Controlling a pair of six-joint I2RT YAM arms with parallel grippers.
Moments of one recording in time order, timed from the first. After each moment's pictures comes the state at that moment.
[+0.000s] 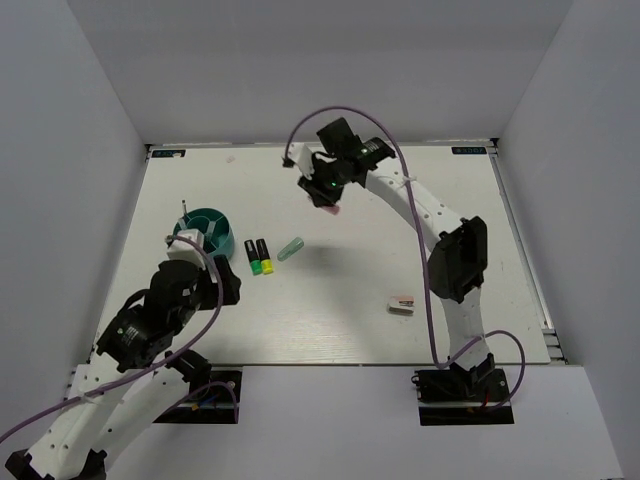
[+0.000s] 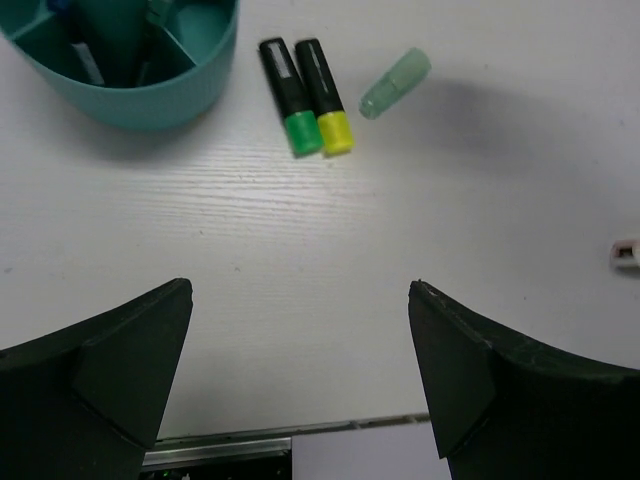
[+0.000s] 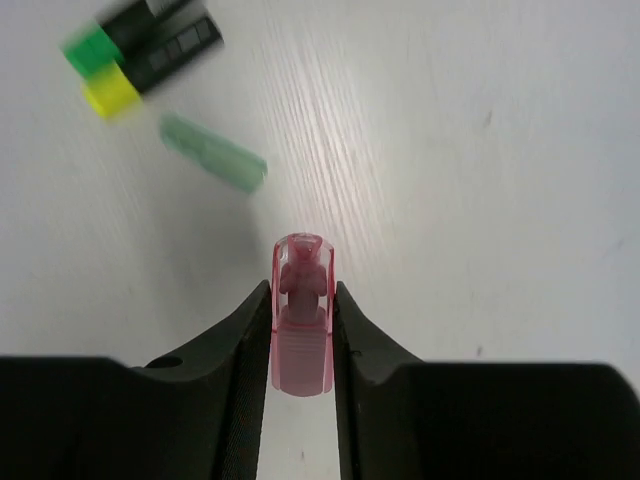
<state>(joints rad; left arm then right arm) -0.58 0.51 0.80 -0.90 -0.30 -0.48 0.67 2.08 2.07 -0.98 -0.30 -0.60</state>
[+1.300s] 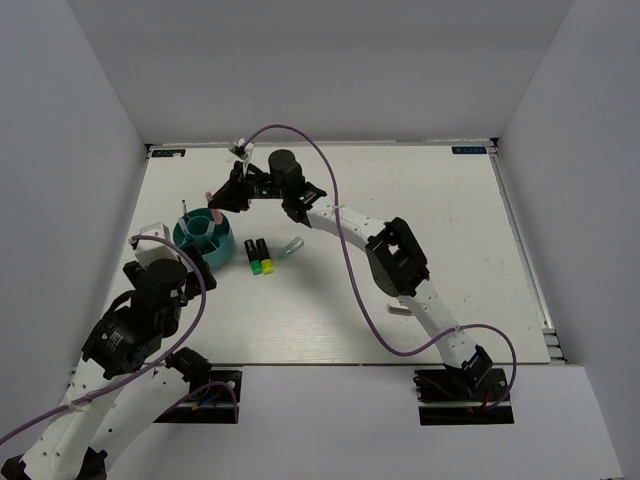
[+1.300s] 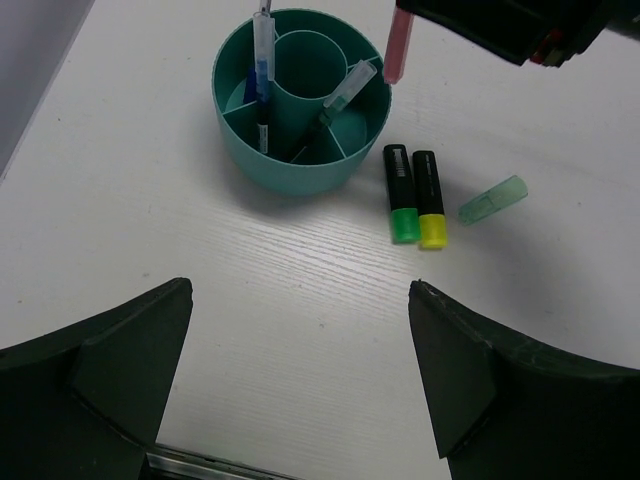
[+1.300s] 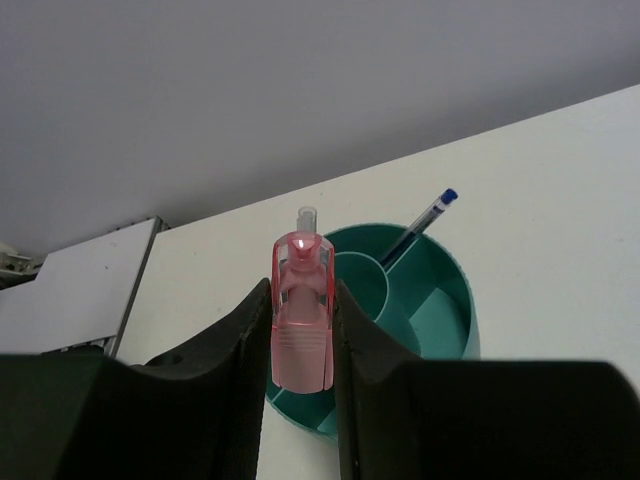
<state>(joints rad) -0.57 0.51 0.91 -0.98 -0.67 -0.54 0.85 2.50 2.19 0.36 -0.74 0.38</state>
